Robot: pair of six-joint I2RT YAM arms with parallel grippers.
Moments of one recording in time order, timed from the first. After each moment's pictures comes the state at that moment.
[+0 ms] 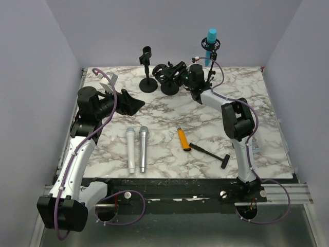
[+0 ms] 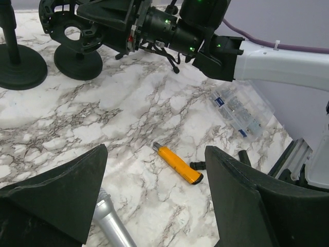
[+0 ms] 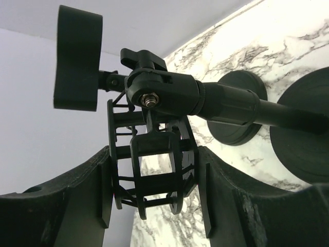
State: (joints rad) left arm -0.10 1.00 0.96 -0.14 0.68 -0.35; right arm 0.42 2.28 1.69 0.47 -0.28 1.10
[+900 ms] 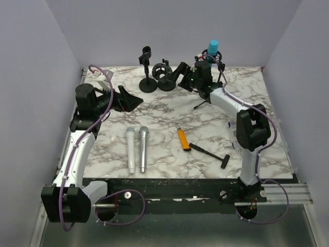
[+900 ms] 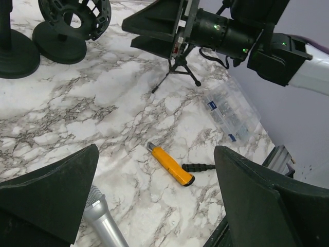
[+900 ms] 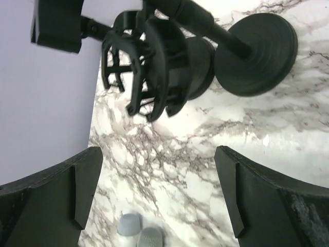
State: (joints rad) left arm -0.02 1.09 0.96 -0.08 0.78 -0.44; right arm 0.43 2.06 1.62 0.08 -0.22 0.78
